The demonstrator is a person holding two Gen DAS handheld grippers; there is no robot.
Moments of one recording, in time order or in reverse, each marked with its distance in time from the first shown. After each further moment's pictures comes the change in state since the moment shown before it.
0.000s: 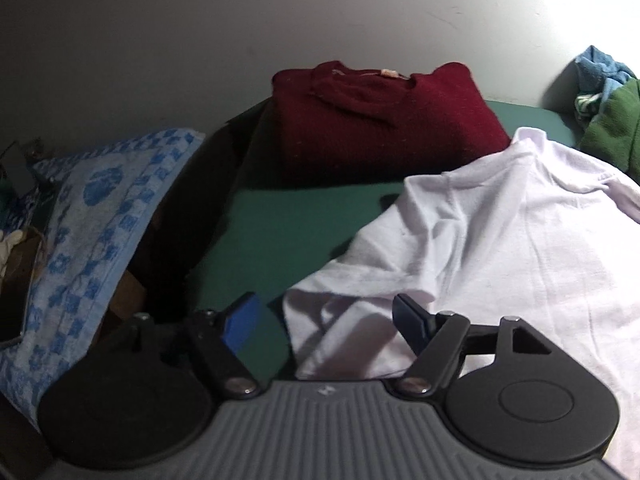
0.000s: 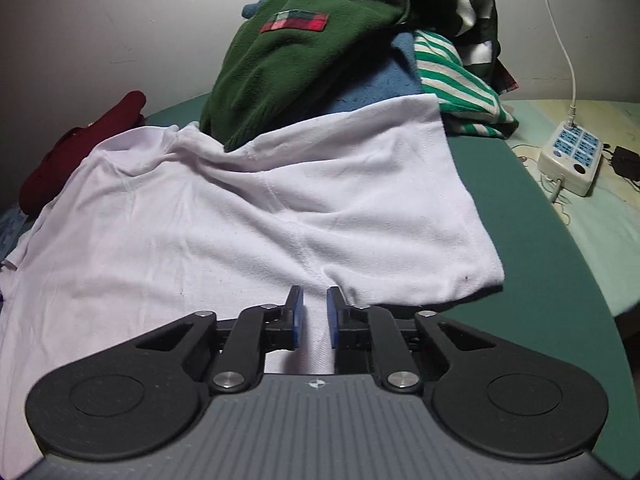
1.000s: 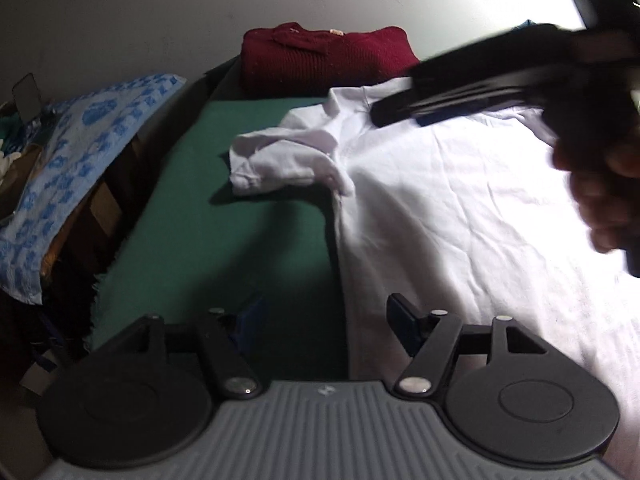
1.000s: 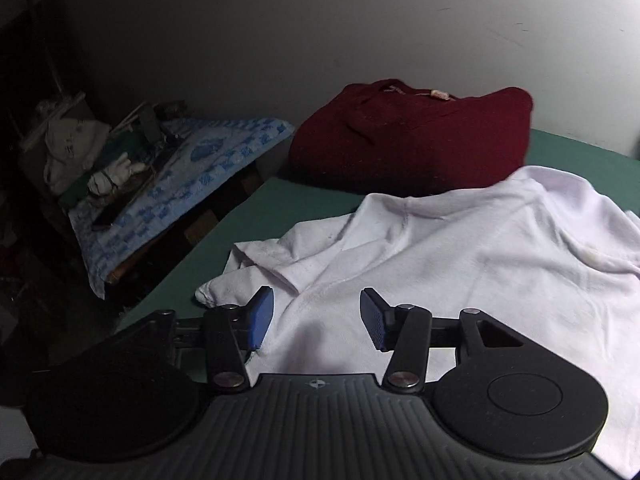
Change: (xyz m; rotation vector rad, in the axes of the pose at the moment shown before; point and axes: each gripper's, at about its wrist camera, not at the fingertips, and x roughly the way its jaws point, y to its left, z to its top) left arm -0.067 -0.044 -0.115 -0.010 0.013 -0.083; right arm 0.064 0.350 0.023 -0.475 0.076 0.501
